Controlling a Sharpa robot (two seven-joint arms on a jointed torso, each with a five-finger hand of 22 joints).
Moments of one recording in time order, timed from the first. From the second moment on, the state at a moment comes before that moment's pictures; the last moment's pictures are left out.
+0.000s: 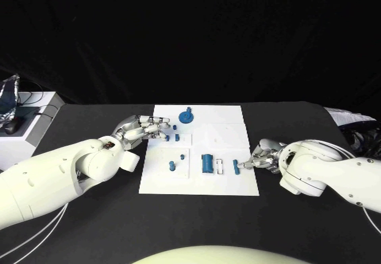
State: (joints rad) left arm 0.92 -0.91 0.19 1.46 -0.20 -0.08 0.28; left_hand 1.46 -0.02 0.04 0.01 0.29 0.99 0.16 0.07 0.06 1.11 0.12 0.08 0.06 1.08 0.05 0.66 0.24 0.12 1.08 0.06 0.18 1.07; right arm 1.19 -0.94 -0.14 1.71 -1.13 -0.22 -0.66; right_hand 1.09 -0.04 -0.09 0.13 0.30 1.19 0.05 0.09 0.45 1.34 -0.02 1.11 1.31 1.45 -0.08 1.27 1.06 0.08 1.47 -0.09 1.19 1.31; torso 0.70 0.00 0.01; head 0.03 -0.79
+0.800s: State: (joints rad) left arm 0.92 -0.91 0.19 1.46 -0.20 -0.08 0.28; left_hand 1.46 -0.02 0.04 0.01 0.29 0.99 0.16 0.07 0.06 1.11 0.12 0.08 0.06 1.08 0.05 0.66 0.24 0.12 1.08 0.06 0.18 1.07; right arm 1.18 -0.91 -0.14 1.71 -1.18 -0.24 -0.66; right_hand 1.10 -0.03 -0.10 0.12 0.30 1.18 0.05 0.09 0.60 1.34 -0.02 1.11 1.31 1.45 -0.08 1.27 1.06 0.08 1.47 -0.09 1.19 1.31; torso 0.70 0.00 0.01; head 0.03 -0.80
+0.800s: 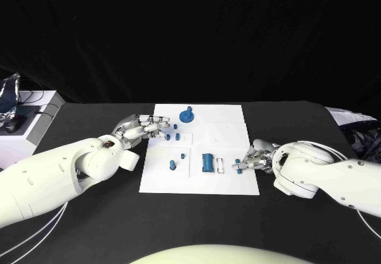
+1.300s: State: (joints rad) left arm 0.92 -0.91 0.19 1.46 -0.20 -0.08 0.28; left_hand 1.46 -0.02 0.04 0.01 0.29 0.99 0.16 0.07 0.06 1.11 0.12 0.08 0.06 1.08 0.05 0.66 0.24 0.12 1.08 0.06 0.18 1.07; right arm 1.17 -0.88 -0.14 1.67 -1.21 -0.23 -0.66; right_hand 1.14 0.02 -0.09 0.04 0.33 1.18 0.05 0.09 0.98 1.34 -0.02 1.11 1.31 1.45 -0.08 1.27 1.06 0.08 1.47 -0.09 1.19 1.31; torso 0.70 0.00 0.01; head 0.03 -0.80
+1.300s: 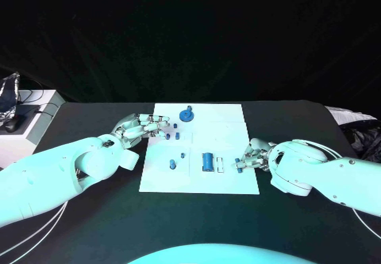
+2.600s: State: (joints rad) left arm 0.92 -0.92 0.19 1.46 -0.20 -0.08 0.28; left_hand 1.46 -0.01 0.04 0.01 0.29 0.99 0.16 0.07 0.06 1.11 0.12 0.08 0.06 1.08 0.05 0.66 0.24 0.12 1.08 0.06 0.18 1.07; right arm 1.21 -0.88 -0.14 1.74 -1.07 -0.31 -0.66; right_hand 1.16 0.02 0.04 -0.02 0.49 1.16 0.04 0.10 0.49 1.33 -0.03 1.10 1.31 1.45 -0.09 1.26 1.06 0.06 1.47 -0.10 1.19 1.31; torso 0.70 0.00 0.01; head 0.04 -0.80
